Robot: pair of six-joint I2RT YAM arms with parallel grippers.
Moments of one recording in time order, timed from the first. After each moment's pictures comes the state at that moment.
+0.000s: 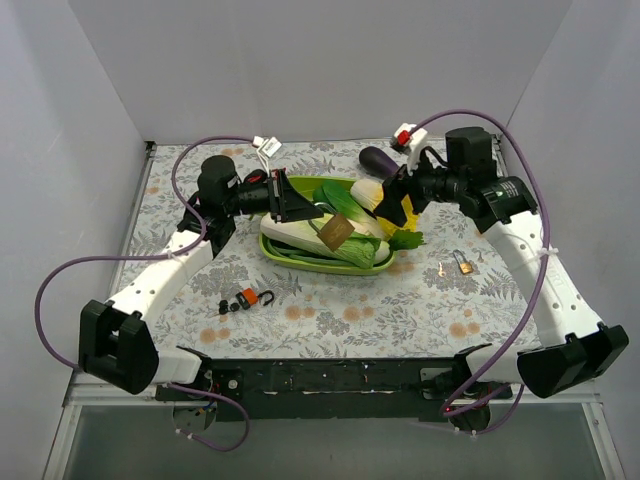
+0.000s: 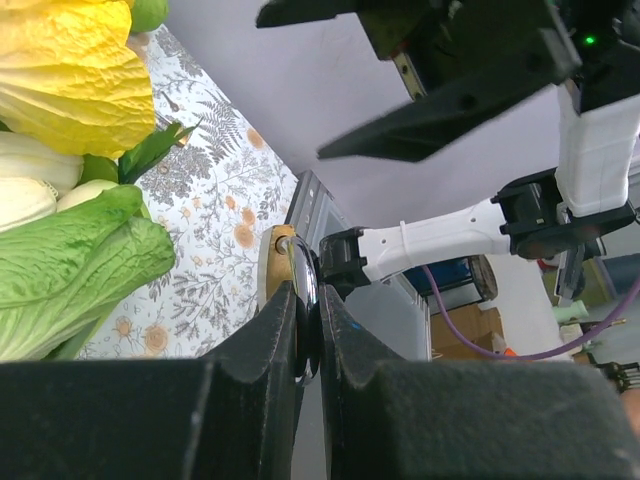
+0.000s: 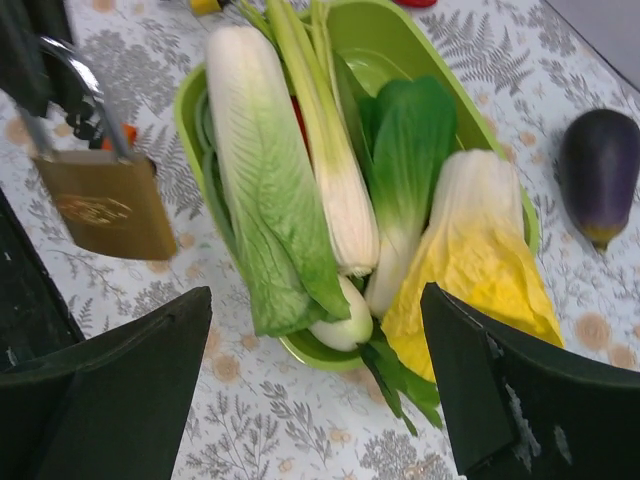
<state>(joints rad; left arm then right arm) -0.38 1.32 1.06 0.19 1.00 -0.82 0.34 1.29 1.47 -0.79 -0.54 -0.30</state>
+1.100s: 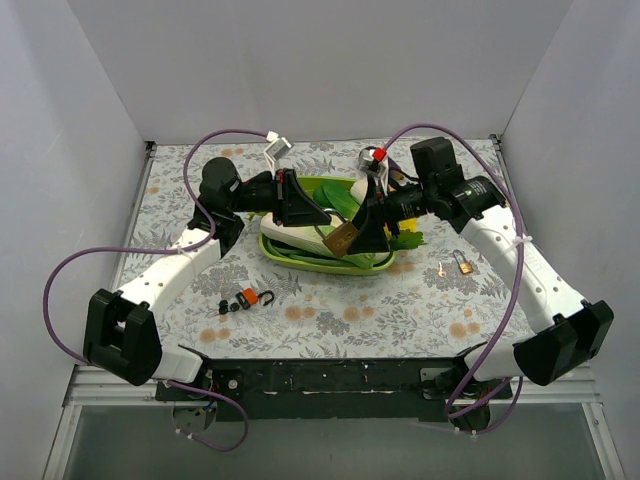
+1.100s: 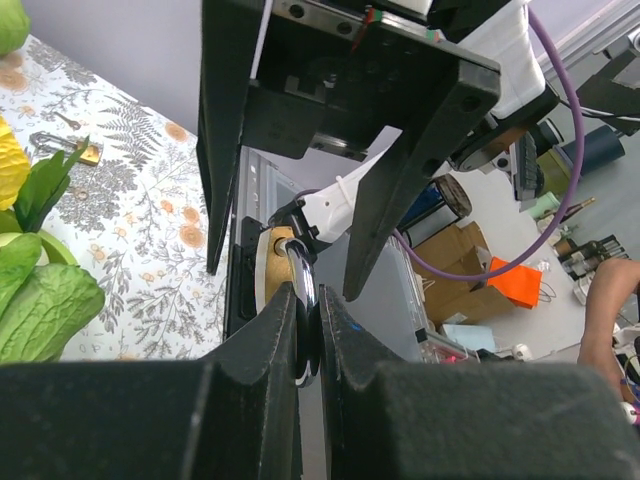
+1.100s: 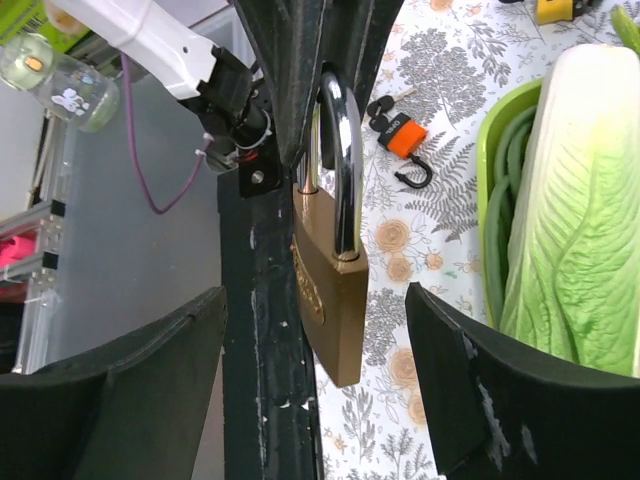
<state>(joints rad) -0.43 1.38 1.06 0.53 1.20 -0.93 0.51 1.37 1.47 -0.81 -1.05 -0.20</state>
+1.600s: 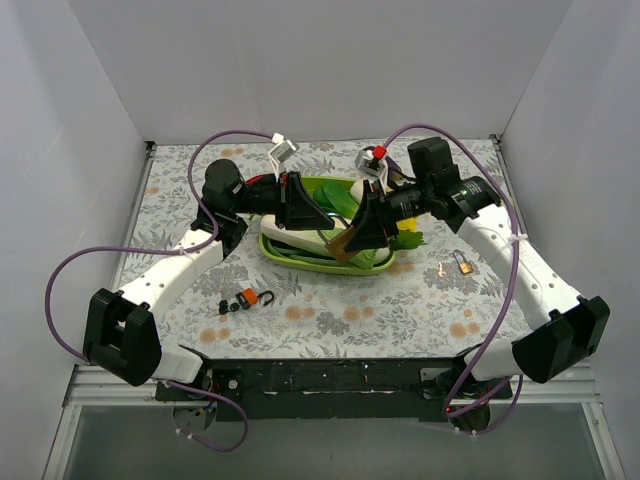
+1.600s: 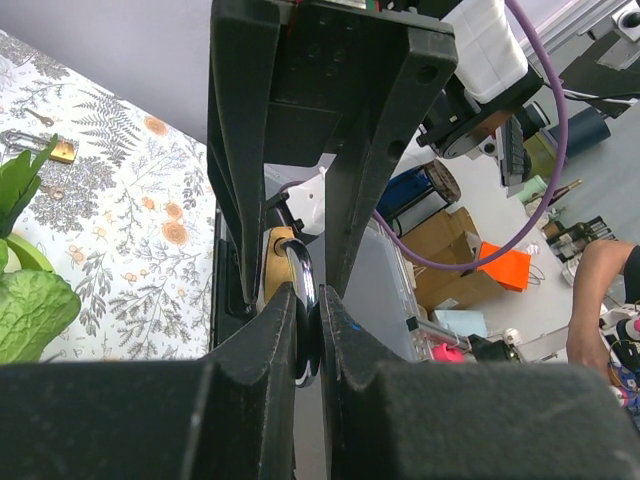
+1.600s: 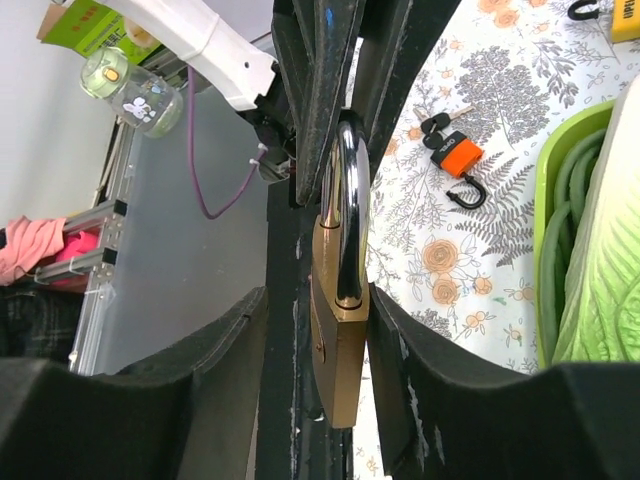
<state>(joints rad) -0.46 1.38 1.06 0.57 1.21 -0.96 0.51 1.38 1.44 -0.75 -1.18 -0.13</state>
